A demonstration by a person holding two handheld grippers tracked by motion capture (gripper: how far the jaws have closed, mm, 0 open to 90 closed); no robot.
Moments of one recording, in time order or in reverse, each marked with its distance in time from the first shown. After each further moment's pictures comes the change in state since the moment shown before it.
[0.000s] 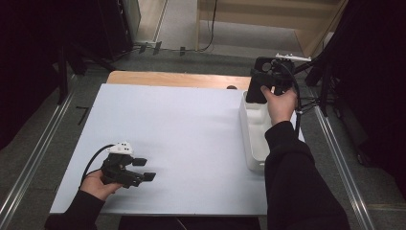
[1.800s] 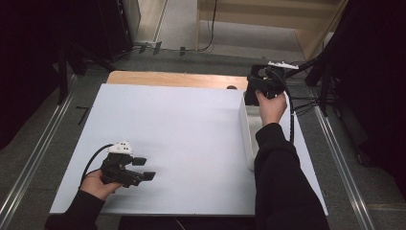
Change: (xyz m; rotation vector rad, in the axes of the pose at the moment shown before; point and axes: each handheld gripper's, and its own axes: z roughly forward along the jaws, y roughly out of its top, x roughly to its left) left arm 0.001 0.000 -0.001 -0.008 0.007 -0.004; right arm -0.010 -0.026 0.046 -0.008 -0.057 -0.012
